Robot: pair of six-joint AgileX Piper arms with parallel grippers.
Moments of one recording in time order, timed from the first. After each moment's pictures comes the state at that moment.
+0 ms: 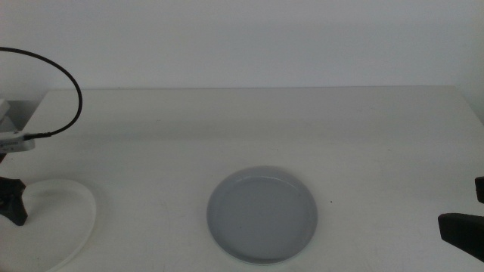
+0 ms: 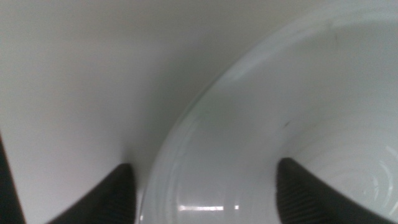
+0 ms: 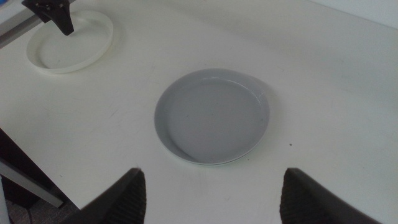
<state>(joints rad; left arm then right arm) 0.45 1.94 -1.24 -0.16 0.95 0.52 0.40 0.61 -0.79 0.38 0.88 -0.29</state>
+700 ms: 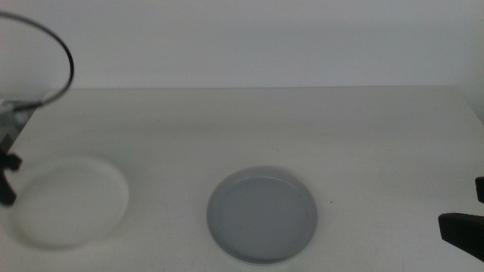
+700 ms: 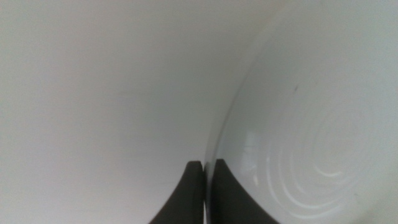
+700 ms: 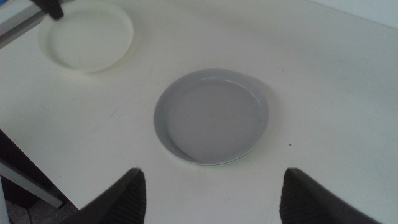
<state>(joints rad) 0.45 1.82 -1.26 -0.29 1.09 0.53 0.40 0.61 -0.79 0.38 0.88 -0.29</state>
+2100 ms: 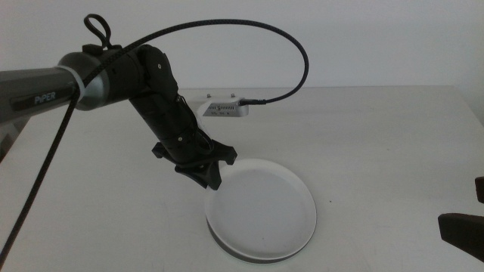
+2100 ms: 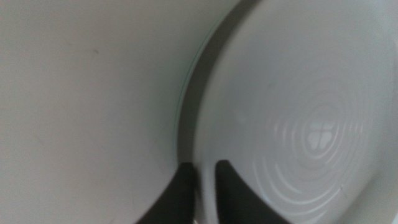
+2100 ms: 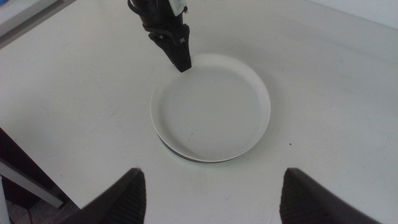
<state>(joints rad) -0.36 1.97 -1.46 -0.44 1.01 0.27 0.40 0.61 -0.79 0.38 0.88 -0.29</state>
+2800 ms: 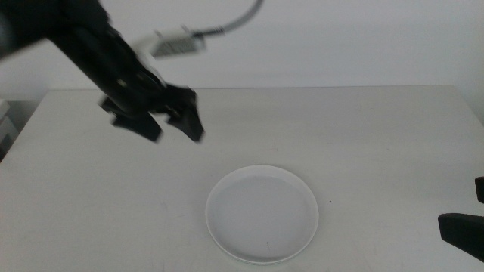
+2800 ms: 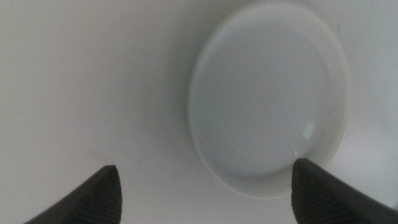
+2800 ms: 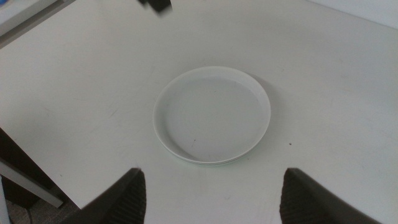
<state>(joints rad) -0.23 1.76 -1.54 -0.45 1.20 0.25 0.40 0.61 -0.79 0.38 0.88 -0.29</state>
